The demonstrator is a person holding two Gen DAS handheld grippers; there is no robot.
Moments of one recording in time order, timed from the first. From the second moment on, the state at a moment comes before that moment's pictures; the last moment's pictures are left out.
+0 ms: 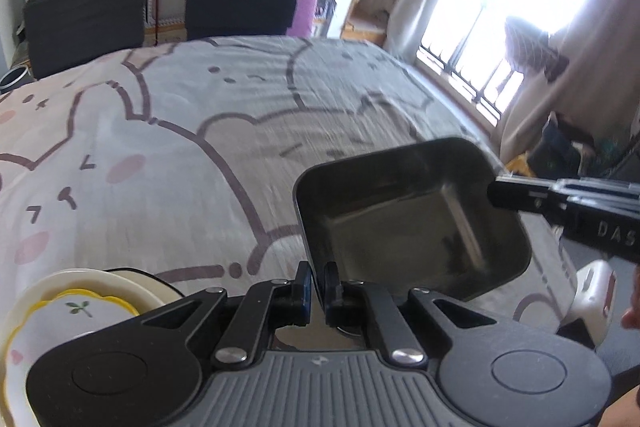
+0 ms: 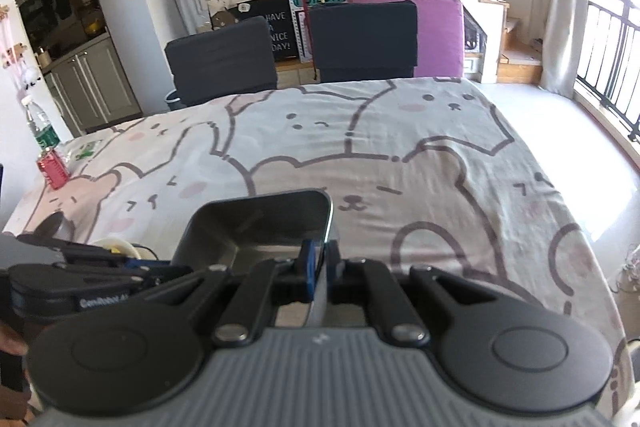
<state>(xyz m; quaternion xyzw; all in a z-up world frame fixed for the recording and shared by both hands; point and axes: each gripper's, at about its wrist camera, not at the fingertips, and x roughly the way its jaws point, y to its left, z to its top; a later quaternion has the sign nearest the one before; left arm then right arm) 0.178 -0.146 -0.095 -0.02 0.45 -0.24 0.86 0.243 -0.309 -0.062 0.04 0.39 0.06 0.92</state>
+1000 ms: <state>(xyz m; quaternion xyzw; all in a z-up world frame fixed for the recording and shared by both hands) 0.184 -0.187 -0.126 0.05 0.49 -0.26 0.83 0.258 -0.311 -0.093 -0.04 0.45 0.03 0.89</state>
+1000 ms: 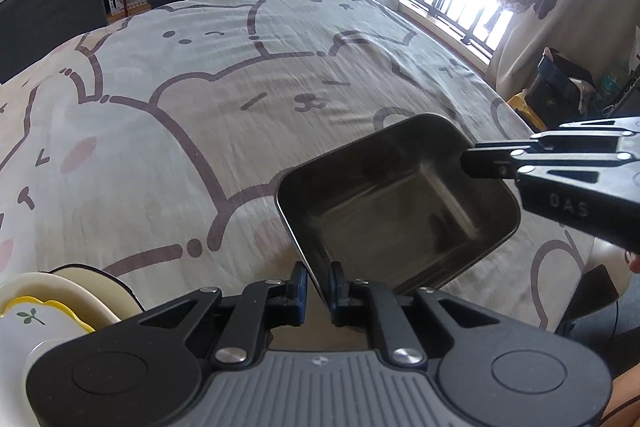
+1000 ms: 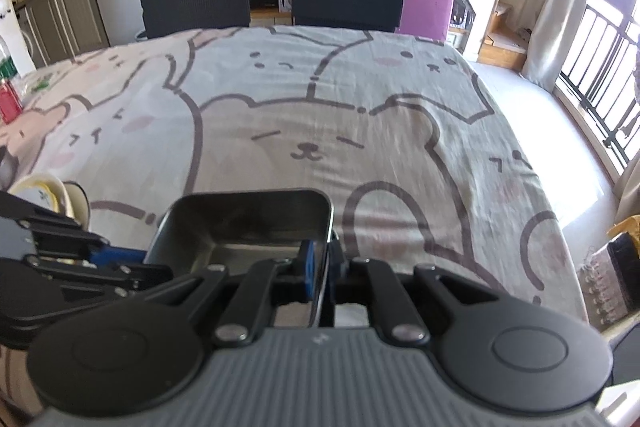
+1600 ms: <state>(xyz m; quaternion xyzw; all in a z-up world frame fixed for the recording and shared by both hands) 0.186 -0.186 -0.126 0.04 0.50 -0.27 0.82 0.277 -0.320 -0.120 -0.04 0.51 0.03 0.86</state>
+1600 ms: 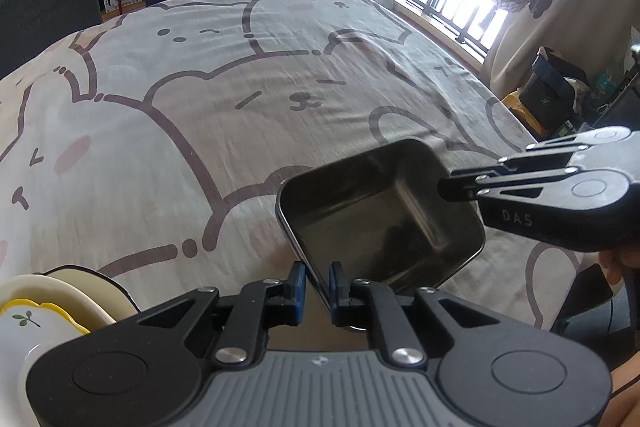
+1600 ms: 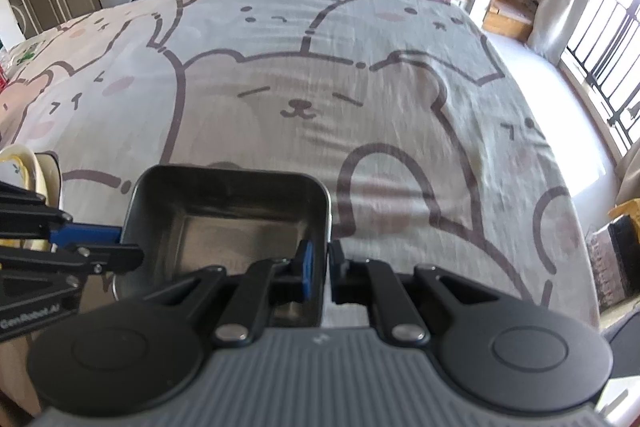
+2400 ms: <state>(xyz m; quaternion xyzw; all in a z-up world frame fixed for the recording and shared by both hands) 0.191 -0.181 -0.130 0.01 0.51 -0.27 0.82 0.281 -0.320 -0.131 -0.06 0.53 0.04 0.84</state>
